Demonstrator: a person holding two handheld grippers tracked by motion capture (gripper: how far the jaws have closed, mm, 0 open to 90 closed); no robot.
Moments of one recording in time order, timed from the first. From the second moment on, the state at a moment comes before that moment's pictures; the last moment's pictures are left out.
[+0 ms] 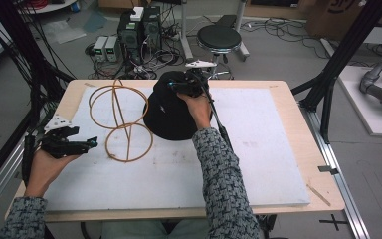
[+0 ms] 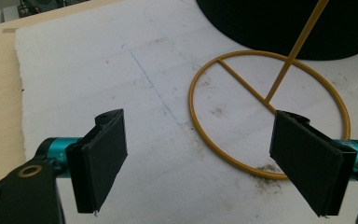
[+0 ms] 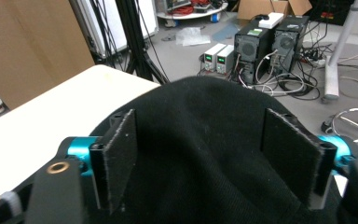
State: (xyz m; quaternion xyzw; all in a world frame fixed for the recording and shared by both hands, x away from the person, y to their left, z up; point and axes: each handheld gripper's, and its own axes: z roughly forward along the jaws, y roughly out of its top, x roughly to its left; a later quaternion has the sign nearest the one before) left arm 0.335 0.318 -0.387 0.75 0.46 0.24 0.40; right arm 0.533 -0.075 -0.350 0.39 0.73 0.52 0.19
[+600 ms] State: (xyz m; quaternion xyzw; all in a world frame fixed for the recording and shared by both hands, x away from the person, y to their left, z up) left arm 0.335 0.318 -0.387 0.75 0.46 0.24 0.40; right arm 0.530 -0.071 -0.351 0.39 0.75 0.50 0.20
